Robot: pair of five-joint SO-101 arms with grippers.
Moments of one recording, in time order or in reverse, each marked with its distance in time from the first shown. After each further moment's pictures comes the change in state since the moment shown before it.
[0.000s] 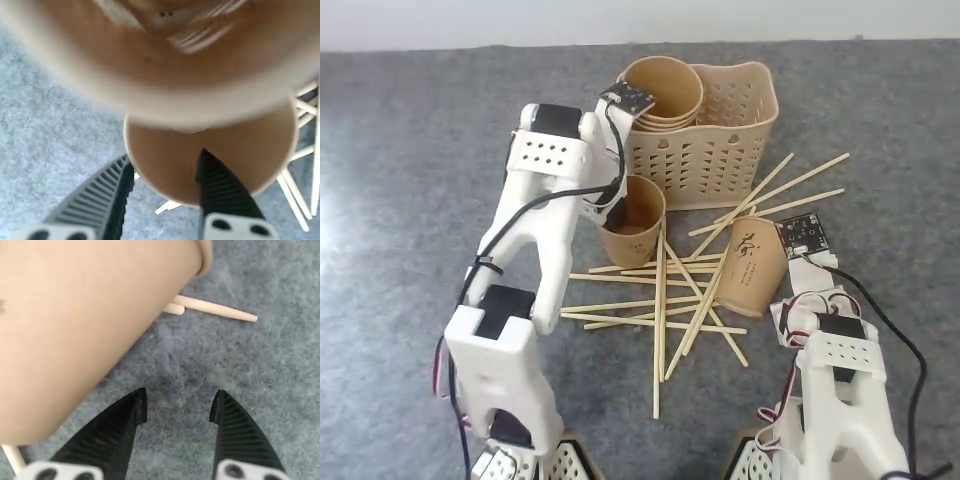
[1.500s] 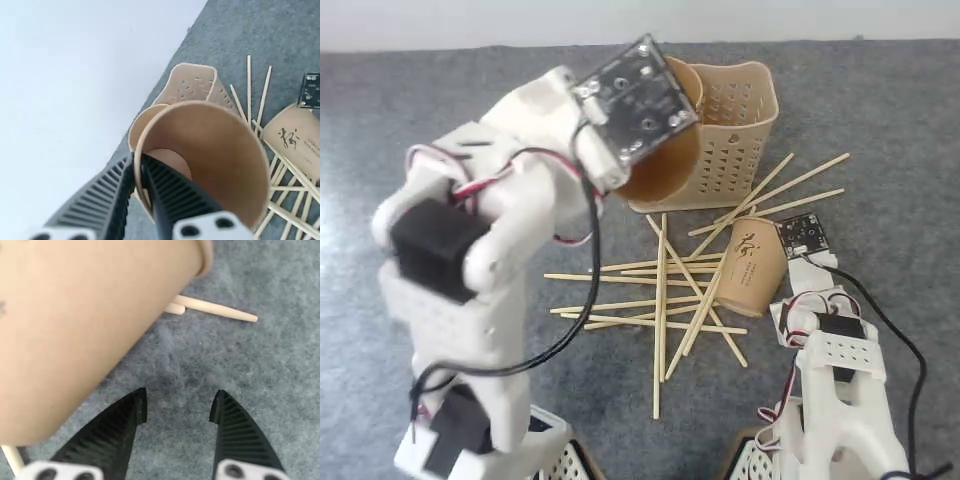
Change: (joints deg) left arm 13.0 -33.1 -22.5 -1.6 -15.0; right arm -0.1 0.0 0.0 0.0 0.0
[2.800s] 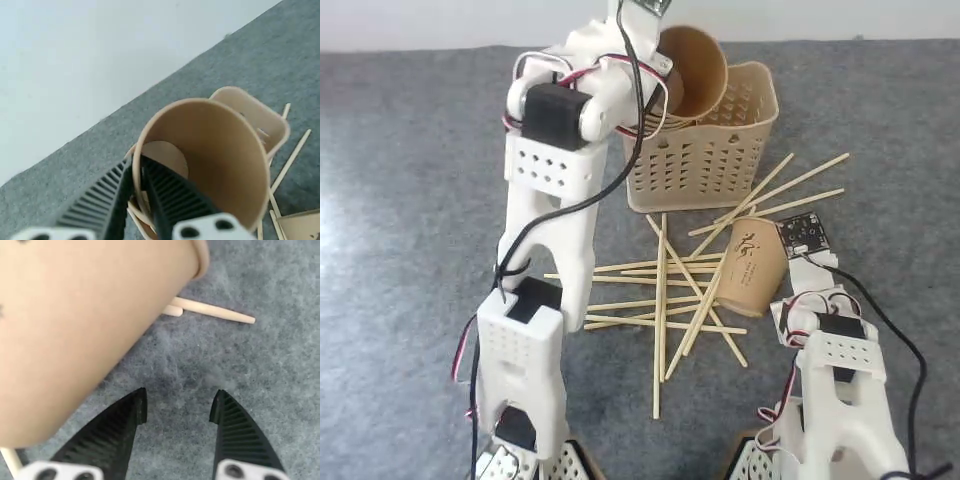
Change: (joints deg) left arm -5.1 41.1 -30.2 -6.4 24.1; right arm 0.1 0.0 0.0 -0.4 0.0
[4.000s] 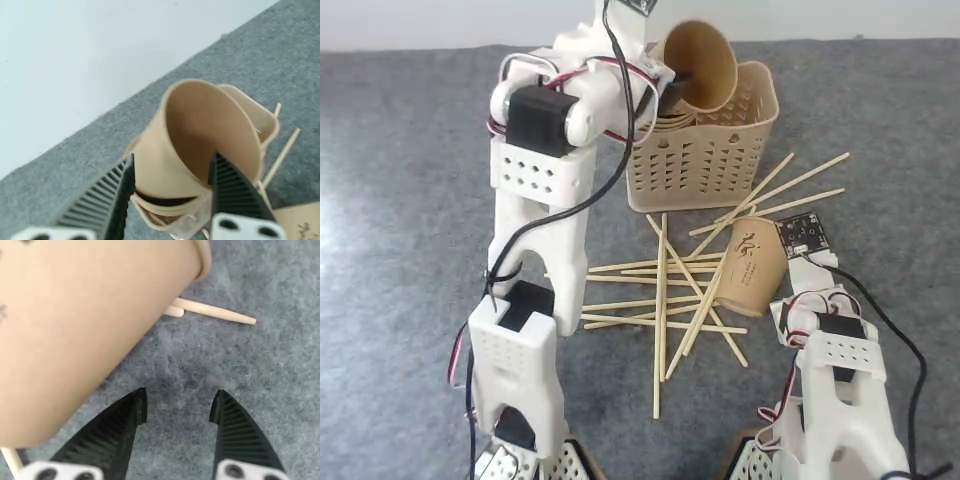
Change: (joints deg) left arm -1.8 -3.5 0.2 2.4 1.1; right arm -0.2 0.0 0.0 0.0 0.0
